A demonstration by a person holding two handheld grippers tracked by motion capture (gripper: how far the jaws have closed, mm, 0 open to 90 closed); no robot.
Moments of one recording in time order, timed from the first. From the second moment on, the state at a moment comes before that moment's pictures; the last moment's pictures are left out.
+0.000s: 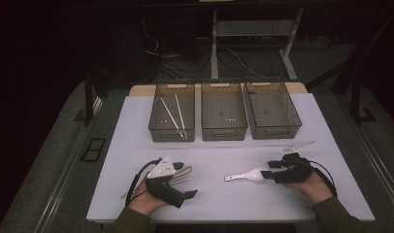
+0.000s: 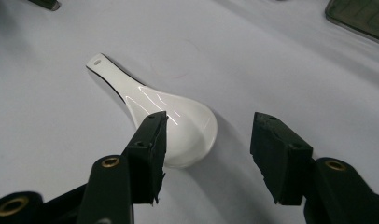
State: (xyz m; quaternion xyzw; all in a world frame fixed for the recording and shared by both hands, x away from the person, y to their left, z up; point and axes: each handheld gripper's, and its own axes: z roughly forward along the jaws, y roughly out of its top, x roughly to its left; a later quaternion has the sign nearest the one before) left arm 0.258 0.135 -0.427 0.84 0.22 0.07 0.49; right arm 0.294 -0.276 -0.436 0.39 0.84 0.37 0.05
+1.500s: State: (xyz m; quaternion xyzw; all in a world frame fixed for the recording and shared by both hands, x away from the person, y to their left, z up) left arm 0.258 0.134 -0.429 0.85 0.22 0.07 0.48; right arm 0.288 -0.263 -0.440 0.30 0.89 0.33 0.02
